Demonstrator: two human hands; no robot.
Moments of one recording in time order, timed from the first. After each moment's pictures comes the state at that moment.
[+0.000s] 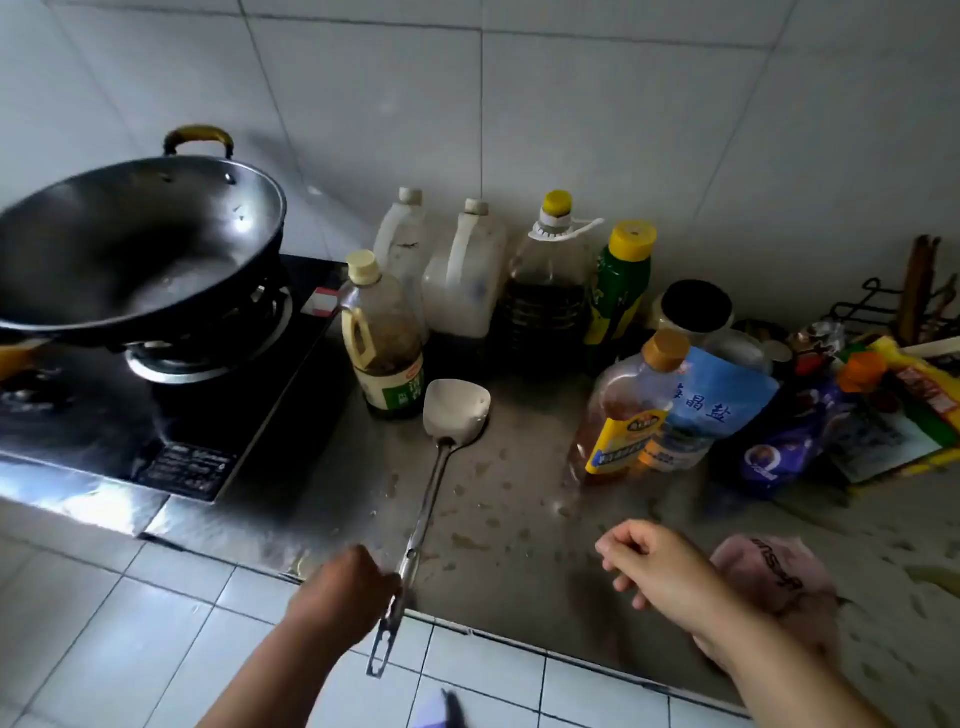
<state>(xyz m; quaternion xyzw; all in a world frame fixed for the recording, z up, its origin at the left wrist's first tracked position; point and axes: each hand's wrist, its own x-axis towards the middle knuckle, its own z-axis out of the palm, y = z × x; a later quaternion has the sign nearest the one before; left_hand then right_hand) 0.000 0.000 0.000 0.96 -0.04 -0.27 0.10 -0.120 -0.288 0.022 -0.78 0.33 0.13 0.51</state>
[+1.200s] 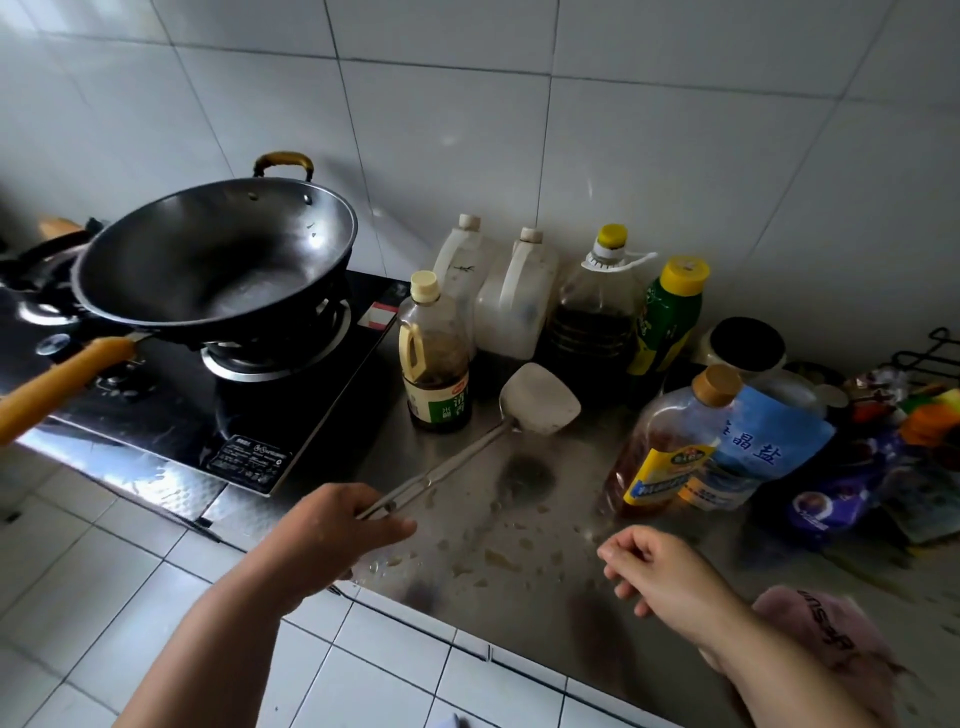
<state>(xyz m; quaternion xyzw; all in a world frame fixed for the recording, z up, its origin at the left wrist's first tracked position) 0.023 0.029 0.100 0.89 -0.05 -0.23 0.39 -0.096 -0.269 0.043 -0.80 0.26 0.12 0.52</state>
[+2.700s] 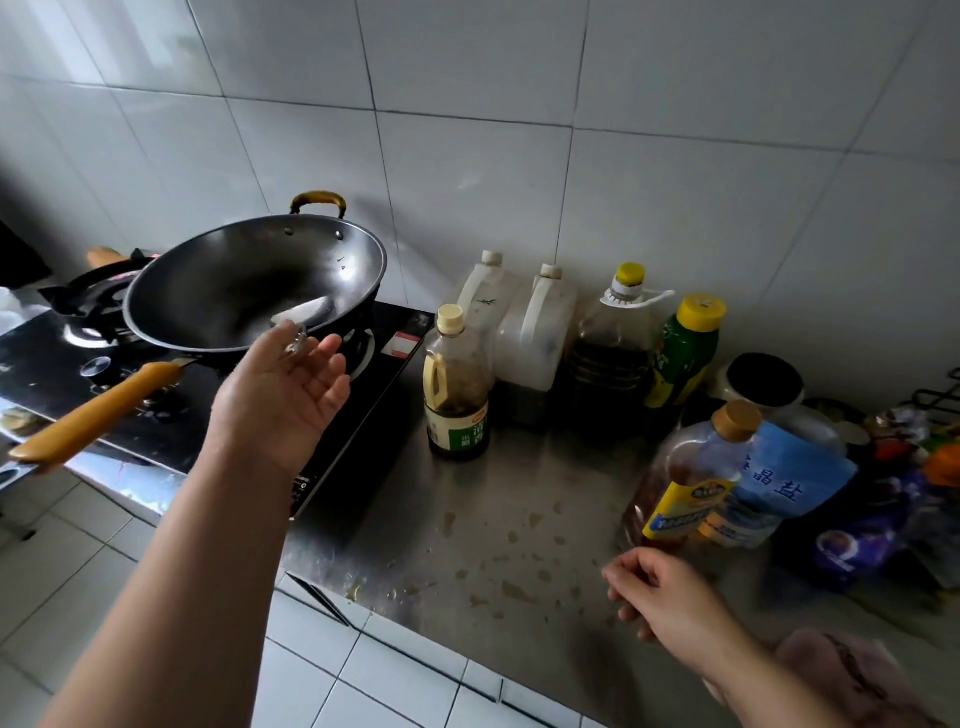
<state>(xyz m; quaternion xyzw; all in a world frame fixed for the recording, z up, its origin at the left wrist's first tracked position) 0.105 0.042 0.185 0.45 0.09 -0.10 0.88 -0.086 -0.250 0.056 -0.79 0.27 0.11 0.54</state>
